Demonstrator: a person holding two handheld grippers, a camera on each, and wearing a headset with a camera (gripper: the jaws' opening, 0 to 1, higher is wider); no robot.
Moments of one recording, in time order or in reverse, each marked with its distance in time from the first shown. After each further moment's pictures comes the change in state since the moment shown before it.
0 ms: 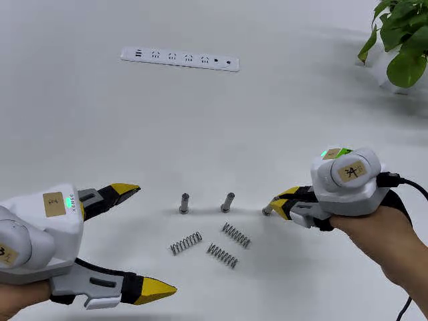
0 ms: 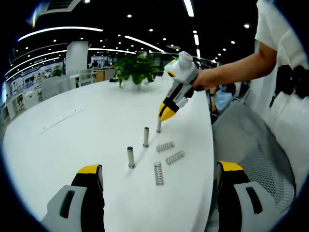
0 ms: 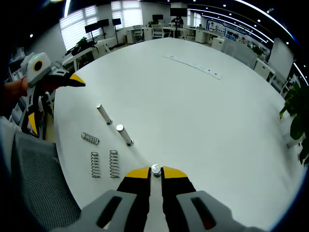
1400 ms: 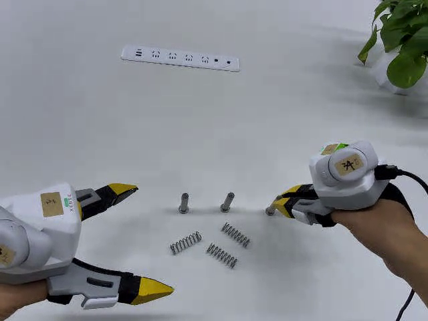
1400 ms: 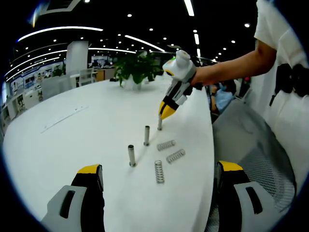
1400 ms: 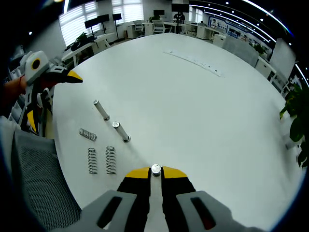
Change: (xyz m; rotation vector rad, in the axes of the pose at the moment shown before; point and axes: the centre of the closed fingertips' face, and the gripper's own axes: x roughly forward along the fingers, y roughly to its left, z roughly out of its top) left arm -0.003 0.004 -0.007 0.002 0.007 0.004; right arm -0.003 -0.006 -0.004 -0.007 0.049 -0.007
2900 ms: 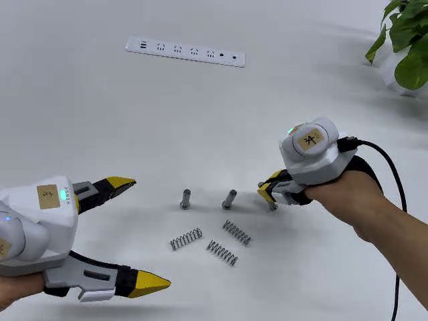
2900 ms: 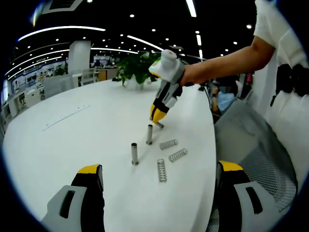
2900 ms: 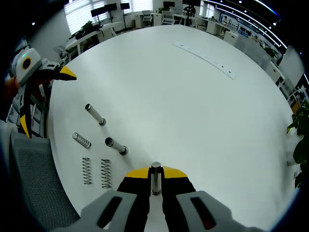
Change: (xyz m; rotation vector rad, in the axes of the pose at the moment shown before) left arm -0.002 0.005 -0.001 -0.014 -0.008 0.015; right arm 0.029 -0.001 0.022 -0.054 0.091 0.022
